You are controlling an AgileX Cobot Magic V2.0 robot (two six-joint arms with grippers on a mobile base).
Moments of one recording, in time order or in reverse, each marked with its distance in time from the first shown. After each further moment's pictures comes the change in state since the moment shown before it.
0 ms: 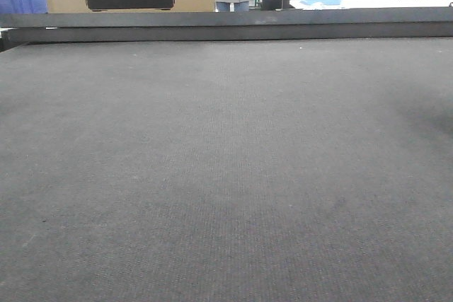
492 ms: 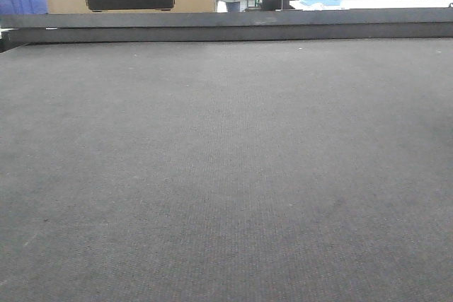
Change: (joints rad) left arm -0.049 -0.390 -0.010 -0.008 0.354 0.000; right arm 0.002 -0.515 0.068 0.020 0.217 -0.012
